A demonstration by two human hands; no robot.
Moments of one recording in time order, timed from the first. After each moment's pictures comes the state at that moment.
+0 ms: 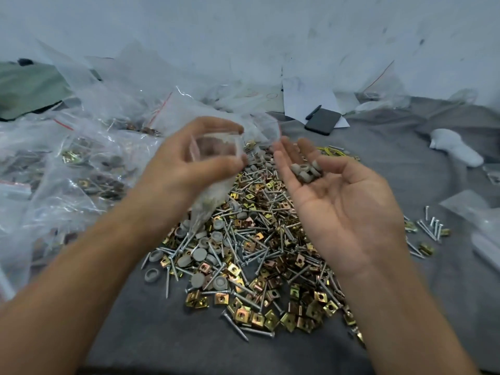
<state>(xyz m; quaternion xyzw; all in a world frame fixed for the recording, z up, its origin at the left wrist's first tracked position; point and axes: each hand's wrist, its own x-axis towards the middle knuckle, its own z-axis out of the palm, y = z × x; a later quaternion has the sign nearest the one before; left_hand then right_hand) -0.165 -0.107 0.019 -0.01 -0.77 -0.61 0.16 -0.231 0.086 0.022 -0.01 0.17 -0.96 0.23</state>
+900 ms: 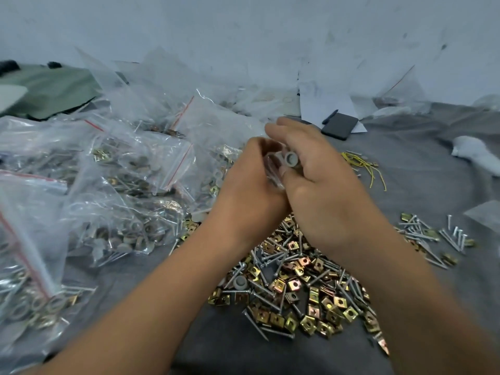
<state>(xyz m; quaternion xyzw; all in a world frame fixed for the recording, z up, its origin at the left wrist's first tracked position) -0.188 -0.055 0.004 0.03 -0.82 -0.52 0.24 -0.215 0.059 0.041 -0.33 0.83 -0.46 -0.03</state>
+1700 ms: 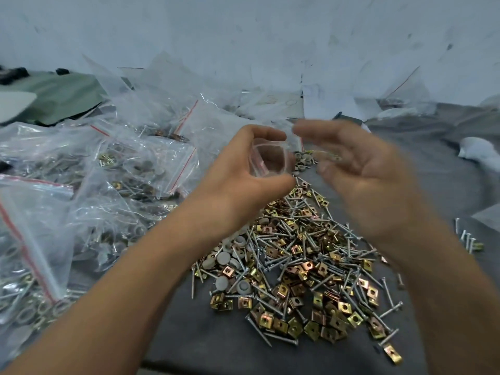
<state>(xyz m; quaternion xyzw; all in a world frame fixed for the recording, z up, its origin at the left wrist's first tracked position) -0.176 -0.081 0.023 0.00 -0.79 -0.60 0.15 -0.239 0.099 0.036 -0.37 0.74 -0.56 -0.04</state>
